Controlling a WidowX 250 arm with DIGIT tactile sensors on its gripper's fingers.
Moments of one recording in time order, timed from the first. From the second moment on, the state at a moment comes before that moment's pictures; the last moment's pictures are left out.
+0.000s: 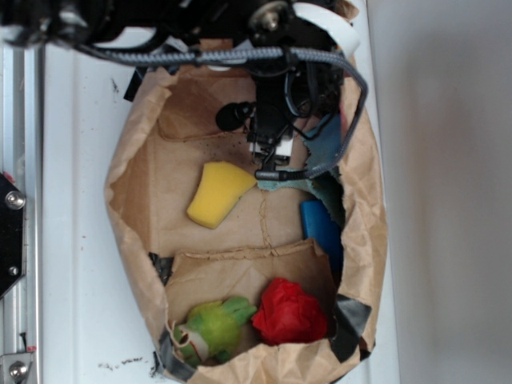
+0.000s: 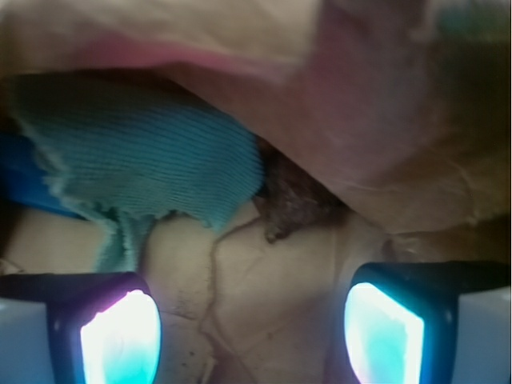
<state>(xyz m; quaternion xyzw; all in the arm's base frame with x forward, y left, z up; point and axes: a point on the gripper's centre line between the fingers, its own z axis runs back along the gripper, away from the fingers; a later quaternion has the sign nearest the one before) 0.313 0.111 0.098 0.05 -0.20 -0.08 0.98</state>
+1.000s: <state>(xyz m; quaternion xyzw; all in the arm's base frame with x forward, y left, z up) 0.326 0.103 0.094 0.02 -0.25 -0.09 0.96</state>
